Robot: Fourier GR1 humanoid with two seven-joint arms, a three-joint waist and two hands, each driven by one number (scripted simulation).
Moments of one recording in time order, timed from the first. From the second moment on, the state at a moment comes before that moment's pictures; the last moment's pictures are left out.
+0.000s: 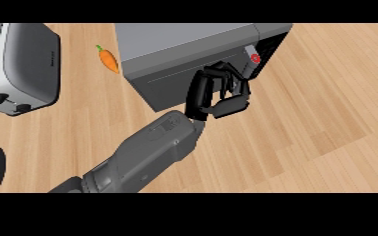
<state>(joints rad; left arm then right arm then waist) -0.90 0.00 -0.84 -0.82 1.00 0.59 -0.72 0.10 -0.59 -0.14 -2.19 -0.84 0.37 -0.06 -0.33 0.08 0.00</state>
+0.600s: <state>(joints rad) -0.91 0.00 -0.86 -0.81 1.03 0.59 -0.75 0.09 -0.62 -0.15 -2.18 -0.90 0.39 -0.04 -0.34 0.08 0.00</state>
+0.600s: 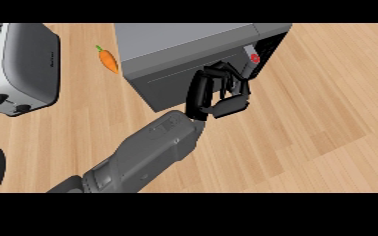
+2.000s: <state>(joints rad) -1.00 0.00 -1.01 -0.74 1.10 0.59 -0.65 0.10 -0.68 -0.21 -2.22 -1.04 0.45 -0.01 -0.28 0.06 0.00</state>
